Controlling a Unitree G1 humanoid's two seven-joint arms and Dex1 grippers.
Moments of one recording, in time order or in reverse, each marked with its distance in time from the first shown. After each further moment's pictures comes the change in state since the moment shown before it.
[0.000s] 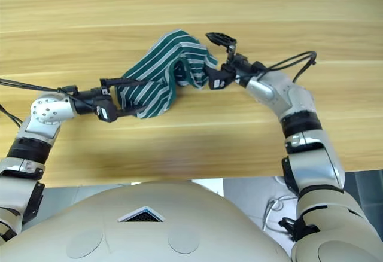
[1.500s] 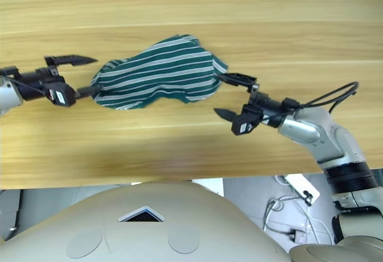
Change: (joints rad) left arm 0.071 0.357 0.001 -0.245 -0.136 0.118 0.023; right arm 0.506 -0.365 -0.095 -0.648 0.514 0.000 0.400
